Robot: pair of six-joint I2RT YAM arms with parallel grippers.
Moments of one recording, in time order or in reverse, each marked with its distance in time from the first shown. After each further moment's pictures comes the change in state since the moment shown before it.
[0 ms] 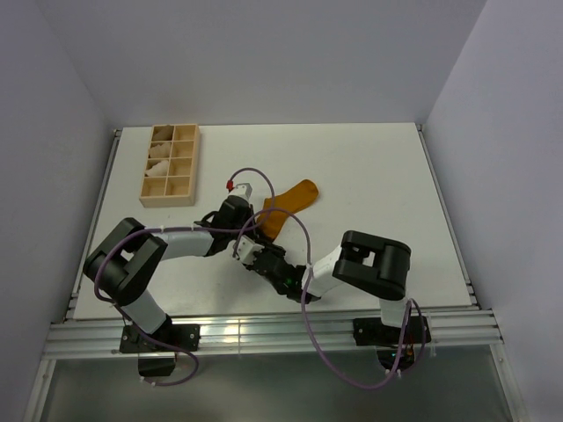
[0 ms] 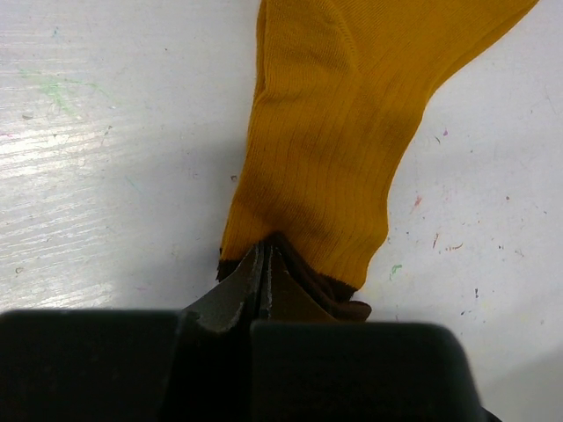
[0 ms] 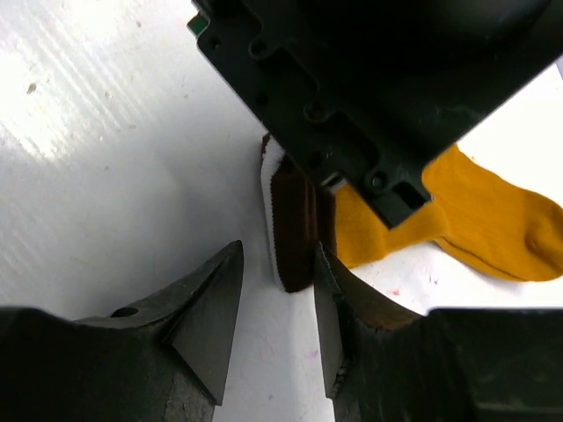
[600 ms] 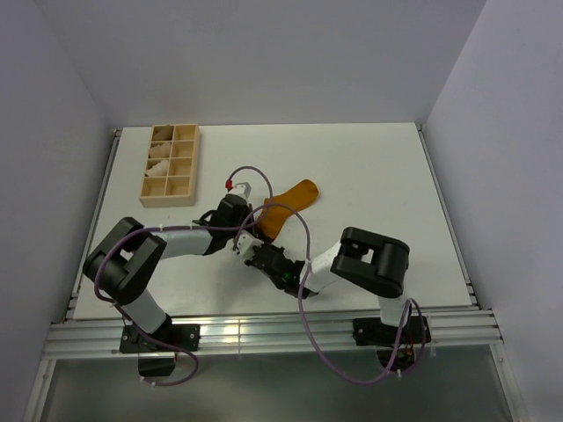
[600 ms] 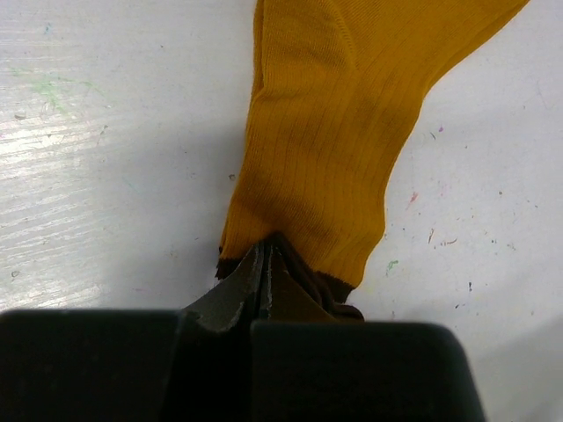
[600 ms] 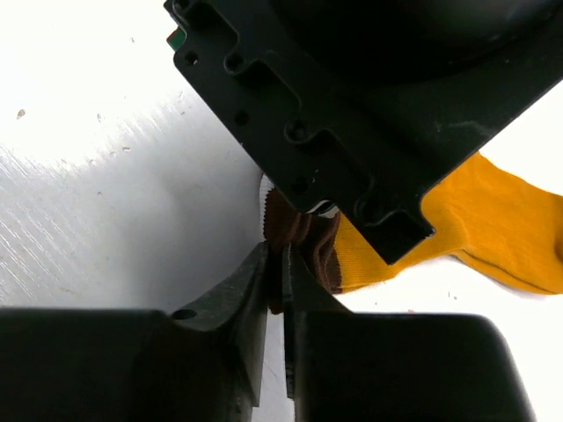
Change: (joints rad) left arm 0.019 0.001 0.003 -0.005 0.047 0.000; right arm -0.039 0.026 0.041 -0.031 -0.061 0.046
